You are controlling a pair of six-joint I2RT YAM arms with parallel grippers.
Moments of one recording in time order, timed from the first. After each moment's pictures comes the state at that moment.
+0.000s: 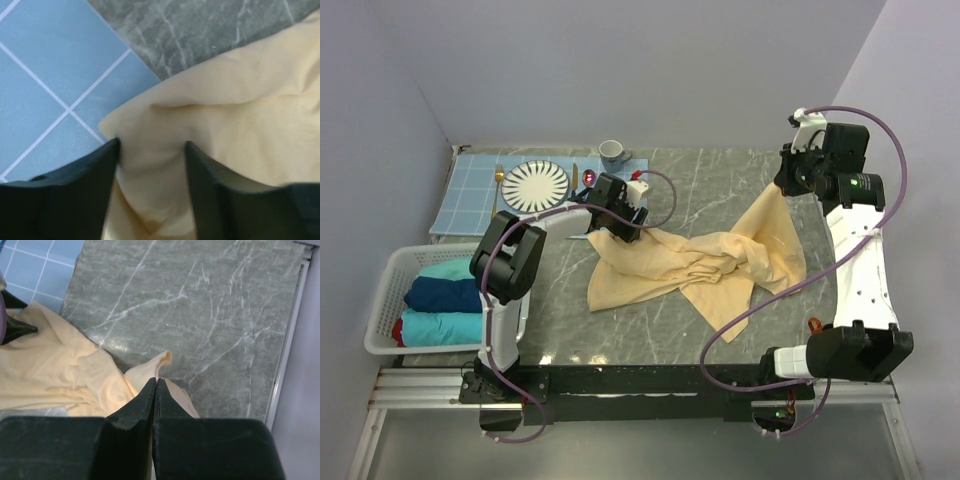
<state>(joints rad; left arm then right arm) -0.53 2.04 1.39 -0.16 0.23 0.13 -0.11 1.35 1.58 -0.85 -0.30 -0.21</state>
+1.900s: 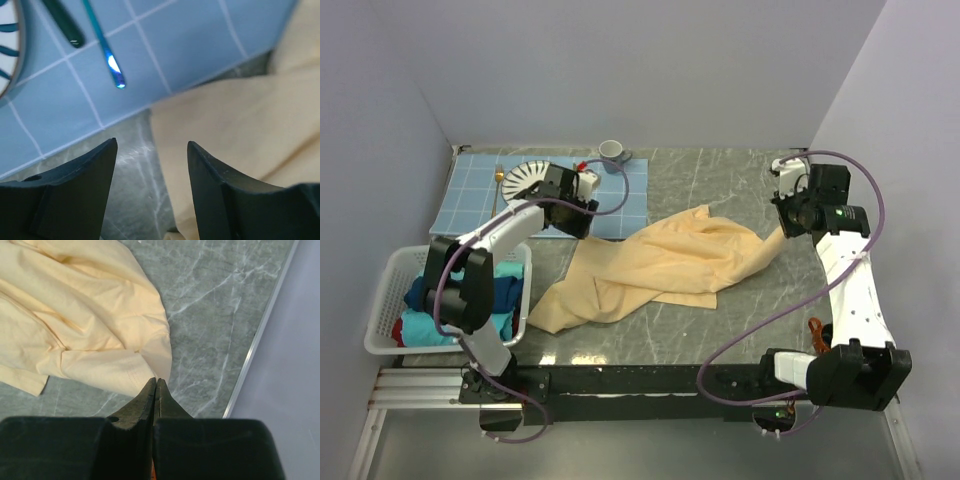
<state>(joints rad) -0.35 1.69 1.24 -0.47 0.08 0.12 -0.12 1.20 1.24 -0.86 -0.14 -0.48</state>
